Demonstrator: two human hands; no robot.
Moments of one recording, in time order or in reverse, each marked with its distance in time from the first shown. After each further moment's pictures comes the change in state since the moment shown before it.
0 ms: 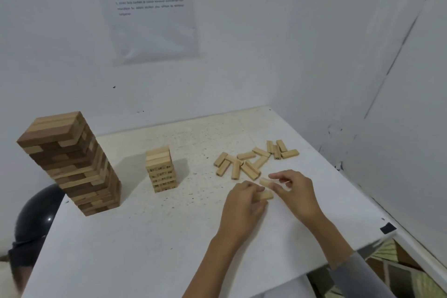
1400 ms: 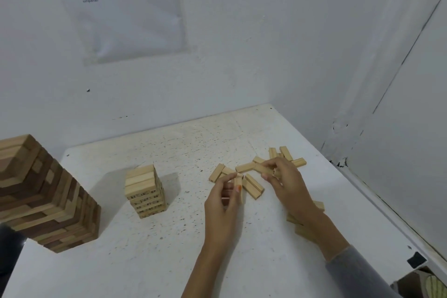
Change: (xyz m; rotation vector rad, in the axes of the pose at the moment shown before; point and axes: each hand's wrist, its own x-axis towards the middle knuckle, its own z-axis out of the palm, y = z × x) left_hand 0.036 -0.016 -0.009 -0.687 0.322 -0.315; right_hand 0.072 0.017 0.025 -0.056 -0.027 -0.205
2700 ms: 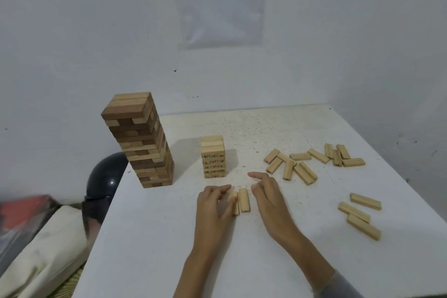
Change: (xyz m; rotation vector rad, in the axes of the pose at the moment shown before) left_hand -0.052 -0.030 -0.125 0.492 0.171 0.064; right_hand -0.082 -0.112 0.093 0.391 -0.277 0.115
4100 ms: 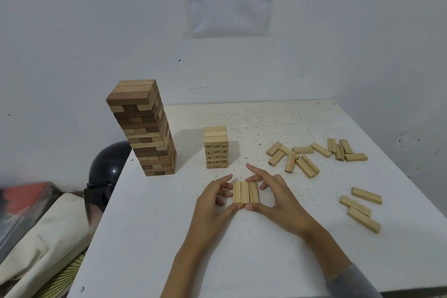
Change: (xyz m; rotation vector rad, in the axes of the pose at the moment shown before) left_hand -0.010 -0.007 -0.016 -0.168 -0.132 0.043; right_hand 0.002 0.022 -0.027 -0.288 -0.279 -0.165
